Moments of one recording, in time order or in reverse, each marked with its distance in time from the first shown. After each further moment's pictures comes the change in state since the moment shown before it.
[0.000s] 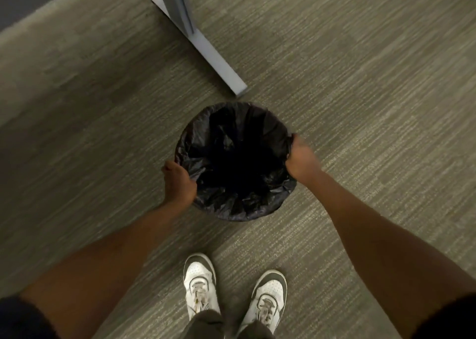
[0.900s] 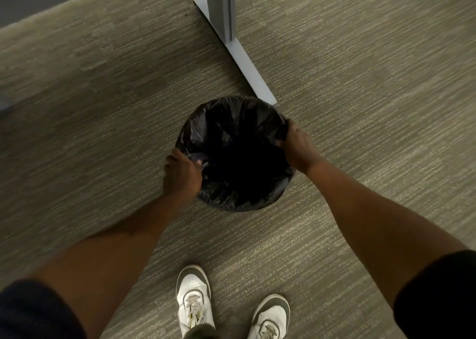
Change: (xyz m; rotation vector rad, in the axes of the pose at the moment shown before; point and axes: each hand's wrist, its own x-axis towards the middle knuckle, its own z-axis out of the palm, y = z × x) left_hand 0.059 -0.023 -0.038 0.098 0.075 0.018; right_hand 0.079 -0.094 0.025 -0.252 -0.095 -0.199
